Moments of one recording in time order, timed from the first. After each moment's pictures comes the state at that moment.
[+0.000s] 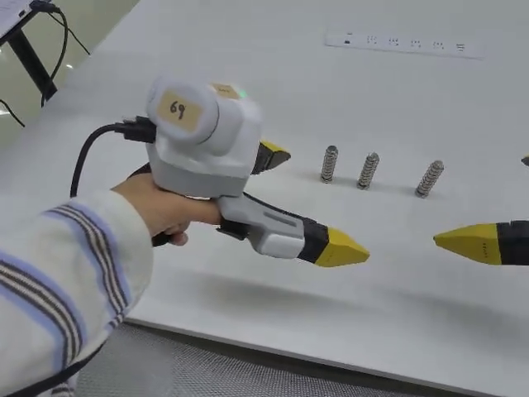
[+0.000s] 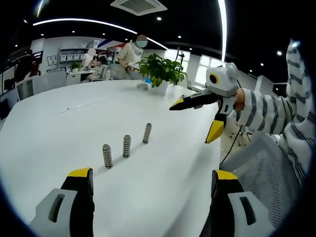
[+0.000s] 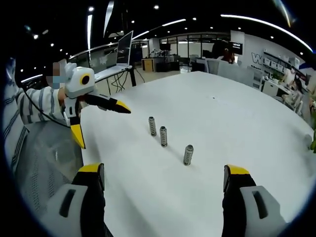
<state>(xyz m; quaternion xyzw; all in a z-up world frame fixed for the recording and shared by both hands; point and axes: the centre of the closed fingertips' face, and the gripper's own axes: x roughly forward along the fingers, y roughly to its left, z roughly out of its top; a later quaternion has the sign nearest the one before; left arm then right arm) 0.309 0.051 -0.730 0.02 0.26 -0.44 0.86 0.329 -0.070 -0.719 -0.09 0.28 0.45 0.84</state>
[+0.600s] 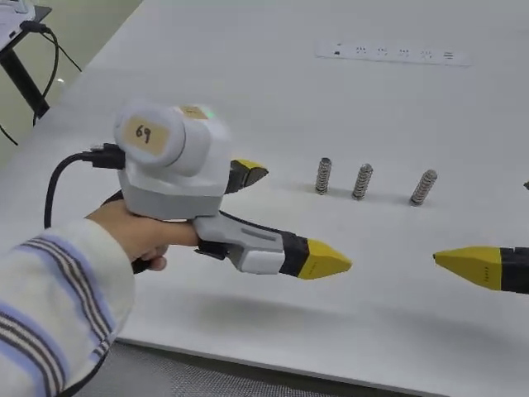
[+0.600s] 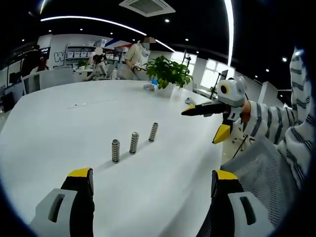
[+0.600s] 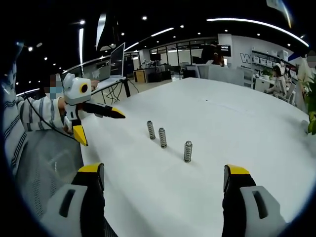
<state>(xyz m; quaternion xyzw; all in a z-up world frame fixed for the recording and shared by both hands) 0.306 0.070 -0.727 0.00 0.26 -0.42 0.87 0.320 -0.079 -0.717 -0.05 0.26 0.42 0.87</state>
